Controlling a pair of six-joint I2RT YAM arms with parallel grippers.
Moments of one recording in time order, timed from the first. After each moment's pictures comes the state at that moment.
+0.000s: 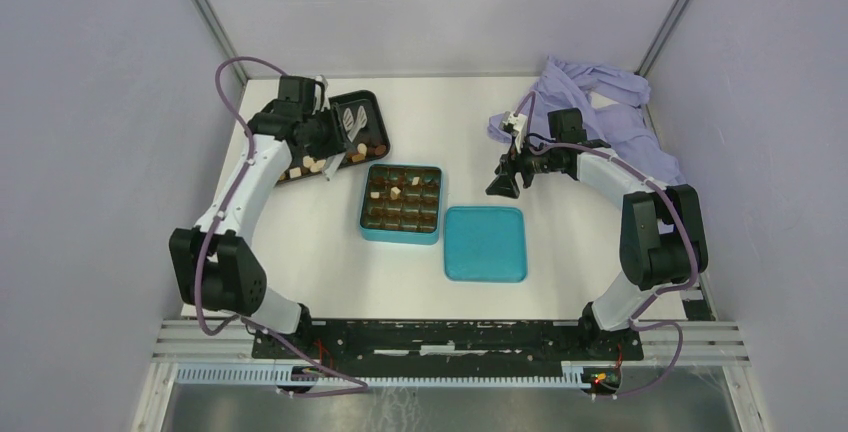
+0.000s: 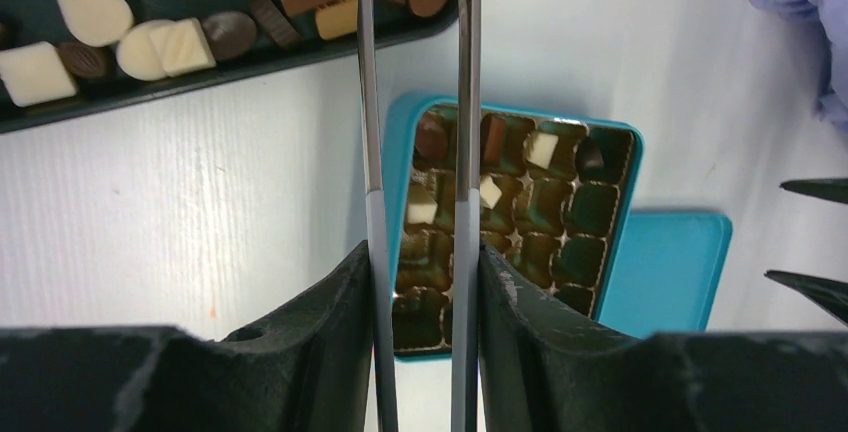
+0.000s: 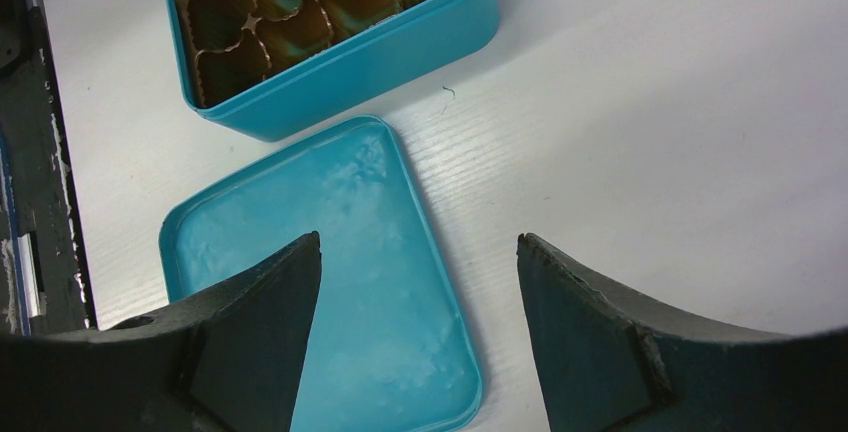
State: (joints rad) left arm -0.17 1.48 1.36 -0.75 0.14 -0.37; right arm 0.17 1.67 1.07 -0.34 -0.94 -0.52
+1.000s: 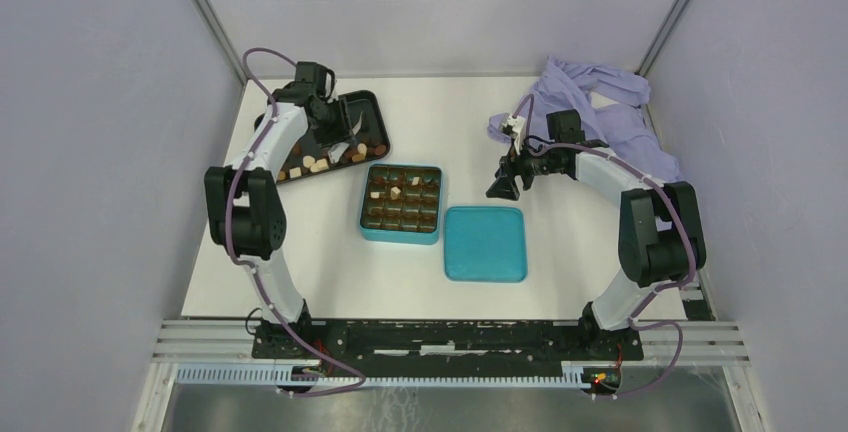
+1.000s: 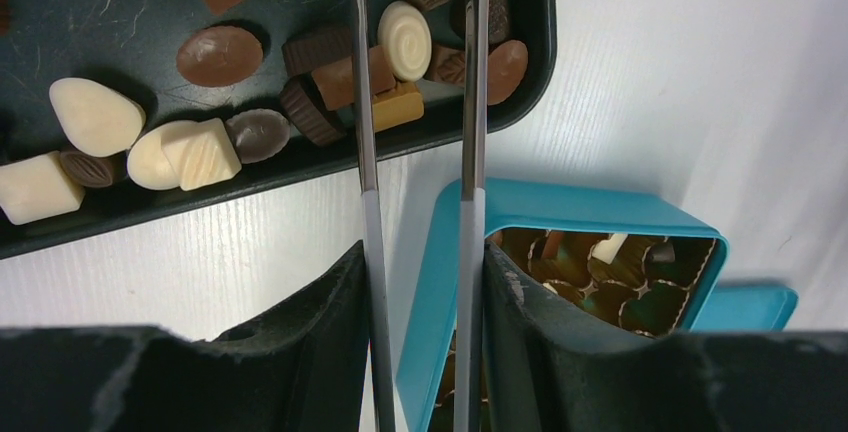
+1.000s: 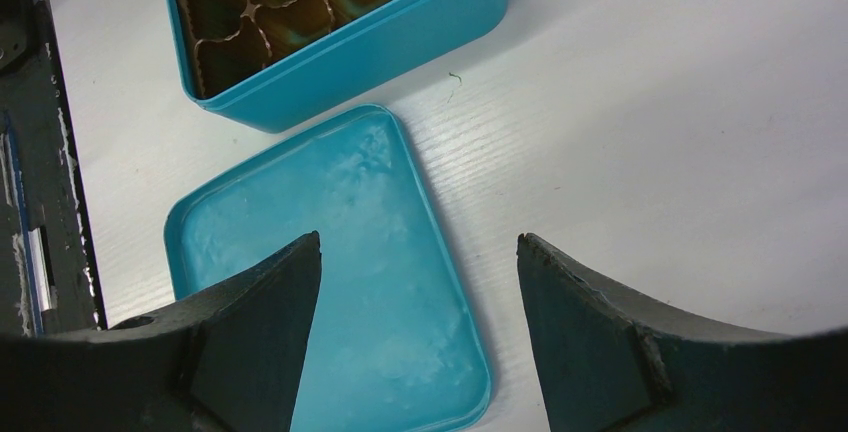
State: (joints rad) left arm -0.10 1.86 1.59 -0.76 0.15 -0.31; right arm 0.17 1.69 1.07 -0.36 -0.94 -0.52
